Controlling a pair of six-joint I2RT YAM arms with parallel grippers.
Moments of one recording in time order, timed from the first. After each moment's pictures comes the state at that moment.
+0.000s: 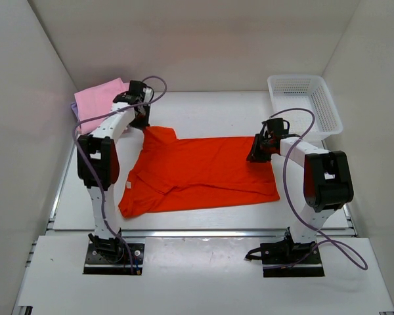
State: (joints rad) left arm -0.16 2.13 1.81 -0.78 -0.08 -0.03; right arm 0.12 1.74 1.05 -0.32 -0.28 0.38
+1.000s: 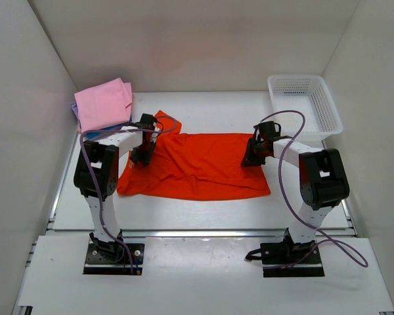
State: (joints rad) left arm -0.26 1.93 1.32 -0.70 -0.25 0.04; right arm 0.18 1.78 1.03 -0.32 -0.26 0.36
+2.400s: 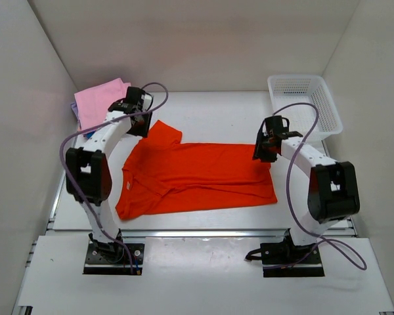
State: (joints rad) left arm -0.20 1.82 1.55 -0.78 -0.12 0.04; right arm 0.17 1.59 1.05 -0.50 -0.02 0.37
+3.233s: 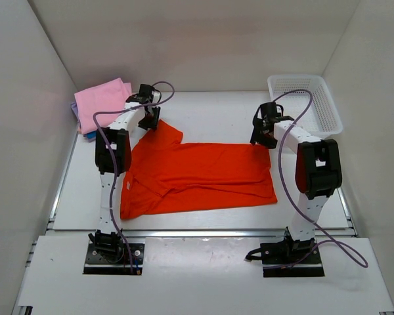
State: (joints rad) left arm -0.17 2.43 2.09 -0.73 -0.08 0.02; right arm 0.15 1.91 1.35 -0.49 0.14 0.39
